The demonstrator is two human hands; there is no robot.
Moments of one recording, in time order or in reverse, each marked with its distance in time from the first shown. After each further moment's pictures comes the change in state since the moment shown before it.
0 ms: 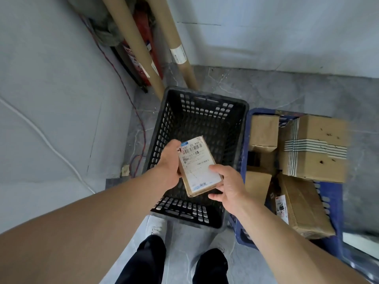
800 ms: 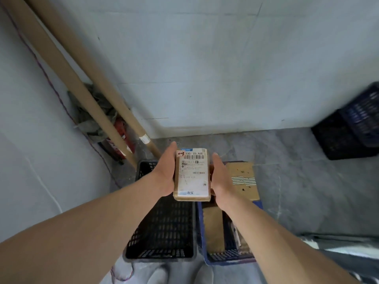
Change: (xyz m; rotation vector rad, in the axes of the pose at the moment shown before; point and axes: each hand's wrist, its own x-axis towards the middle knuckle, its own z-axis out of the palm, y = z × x) left_hand -0.252 0.135 0.084 0.172 -0.507 0.173; right_hand -0.258 -0.149 -0.041 -0.093 0.149 -0.483
